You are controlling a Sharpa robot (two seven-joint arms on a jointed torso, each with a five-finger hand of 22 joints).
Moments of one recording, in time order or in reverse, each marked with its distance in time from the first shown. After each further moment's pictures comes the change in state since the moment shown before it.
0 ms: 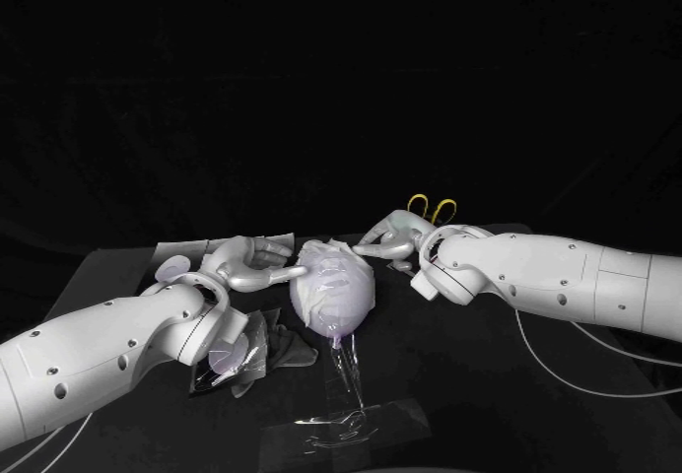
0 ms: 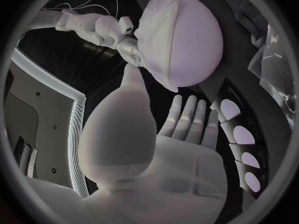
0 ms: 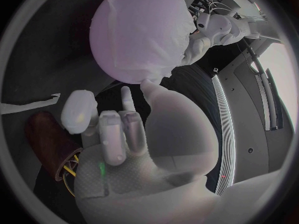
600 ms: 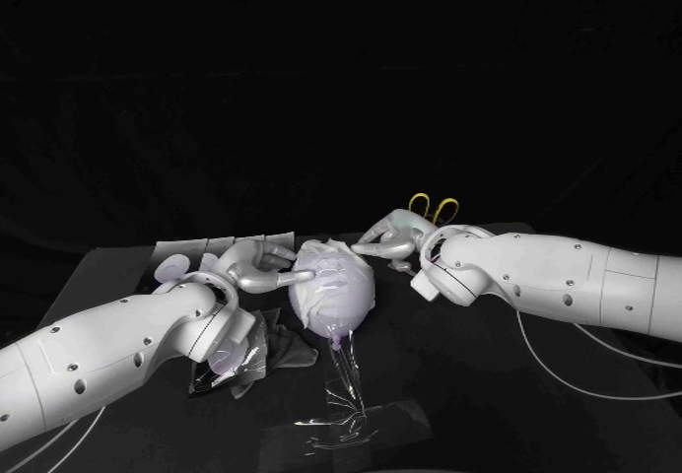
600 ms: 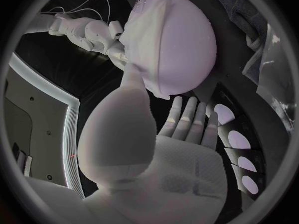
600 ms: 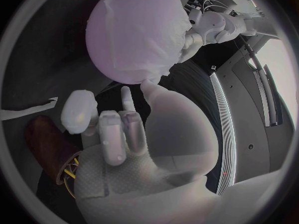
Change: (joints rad) left arm 0.001 0.042 0.000 -0.036 -0.046 0.009 -0.068; left_hand 0.012 0.004 -0.003 -0.003 0.000 -0.019 -0.005 0.000 -0.004 -0.023 0.006 -0.001 0.003 -0.024 0.007 -0.007 -0.008 0.000 -0.026 -0.001 0.000 -0.001; right arm 0.007 -0.011 0.003 0.026 0.021 0.000 0.017; right_hand -0.004 0.004 -0.004 0.004 0.000 0.000 0.000 0.000 0.000 0.000 0.000 0.002 0.001 0.000 0.000 0.003 -0.001 0.000 0.000 0.000 0.000 -0.001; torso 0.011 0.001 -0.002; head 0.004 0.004
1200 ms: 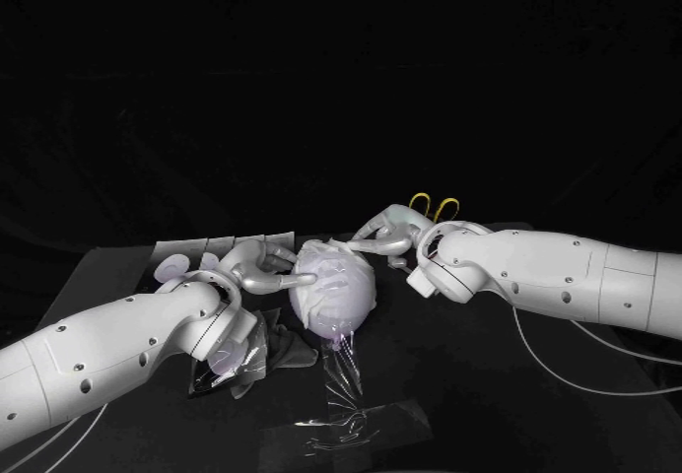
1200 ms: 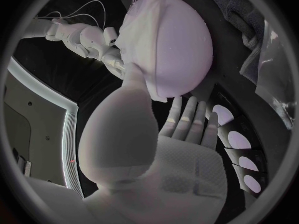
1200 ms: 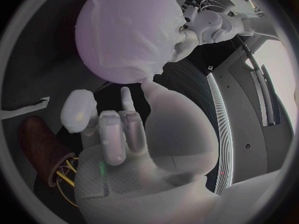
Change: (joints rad) left arm 0.005 0.013 0.001 -0.008 -0.050 0.015 -0.043; left_hand 0.055 0.029 0.031 0.000 0.003 -0.007 0.000 0.036 0.008 -0.004 -0.004 0.025 0.004 0.020 -0.005 0.018 0.007 0.000 -0.007 0.000 0.000 0.000; right arm 0.013 0.011 0.005 0.004 -0.006 0.001 0.019; right_hand 0.014 -0.003 -0.033 0.003 0.000 -0.012 0.005 -0.014 -0.005 -0.004 0.003 -0.001 -0.001 -0.002 0.002 0.000 0.001 -0.006 -0.007 0.007 -0.016 0.001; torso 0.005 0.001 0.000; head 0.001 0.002
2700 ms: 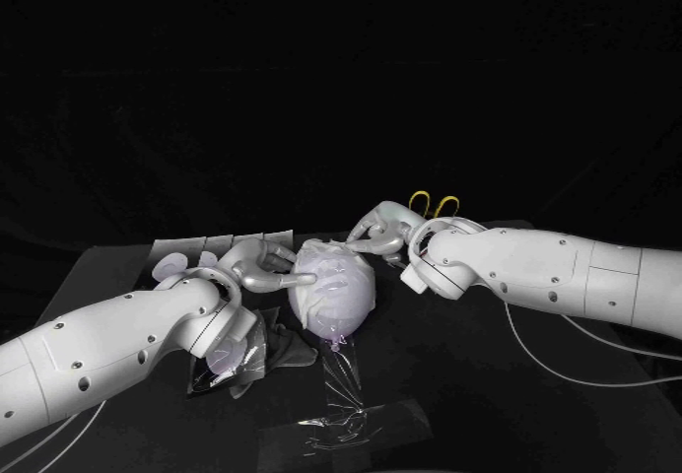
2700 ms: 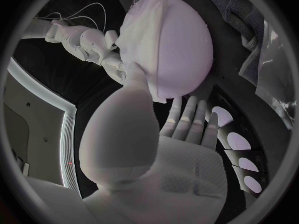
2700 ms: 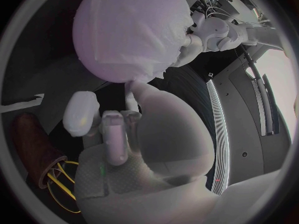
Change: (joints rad) left arm 0.011 0.000 0.000 0.006 -0.010 0.017 -0.028; left_hand 0.013 0.013 0.014 0.000 0.000 0.000 0.000 0.023 0.005 0.000 0.000 0.019 0.002 0.011 0.003 0.018 0.004 0.000 -0.011 -0.003 0.000 0.001; right arm 0.004 0.036 0.001 -0.027 -0.075 -0.013 -0.018; right_hand 0.168 0.087 0.070 -0.108 -0.003 0.139 -0.083 0.150 0.044 0.002 -0.073 0.001 0.000 0.003 -0.058 0.000 0.000 -0.008 0.022 -0.054 0.035 -0.001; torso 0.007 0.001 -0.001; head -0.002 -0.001
